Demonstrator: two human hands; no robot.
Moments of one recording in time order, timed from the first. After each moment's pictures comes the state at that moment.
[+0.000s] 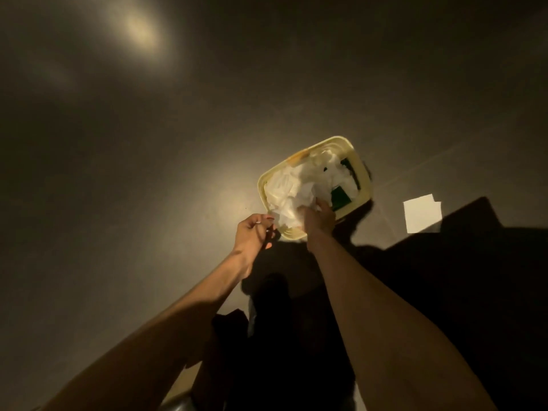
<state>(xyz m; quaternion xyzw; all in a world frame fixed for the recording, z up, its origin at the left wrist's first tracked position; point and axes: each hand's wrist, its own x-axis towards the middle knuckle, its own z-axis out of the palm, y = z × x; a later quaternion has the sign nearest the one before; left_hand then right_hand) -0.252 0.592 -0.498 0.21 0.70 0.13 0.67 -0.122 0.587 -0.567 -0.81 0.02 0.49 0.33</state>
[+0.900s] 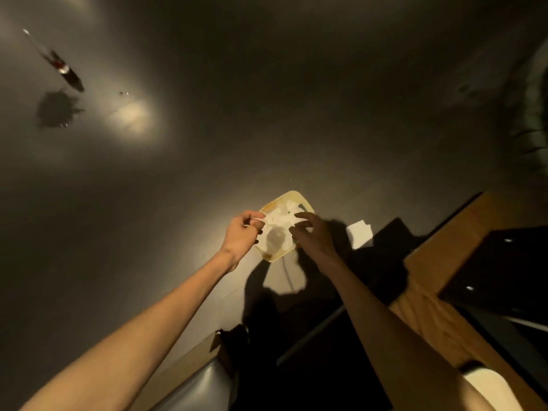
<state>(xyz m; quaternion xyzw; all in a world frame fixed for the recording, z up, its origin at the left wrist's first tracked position) -0.245 0.620 -0.181 0.45 0.61 0.12 0.64 -0.083 0.552 -0.199 -0.77 -0.23 0.50 0.33</state>
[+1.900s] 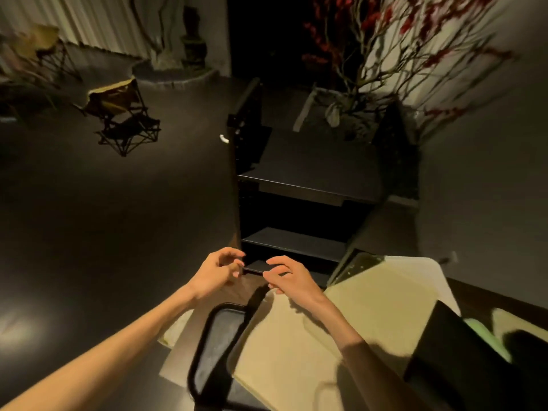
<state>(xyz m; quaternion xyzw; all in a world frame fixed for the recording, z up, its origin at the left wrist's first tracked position) -0.078 0.332 0.146 0.74 0.28 0.02 0.61 0.030 0.149 0.143 -0.77 -0.21 0.36 0.47</state>
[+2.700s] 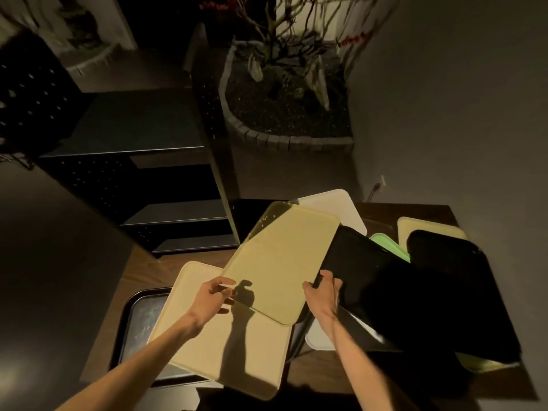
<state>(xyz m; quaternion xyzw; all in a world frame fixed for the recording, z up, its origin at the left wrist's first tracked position) -0.020 0.087 0.060 0.73 0.34 -0.14 0.58 0.071 -0.149 0.024 -0.86 0.17 0.19 0.45</state>
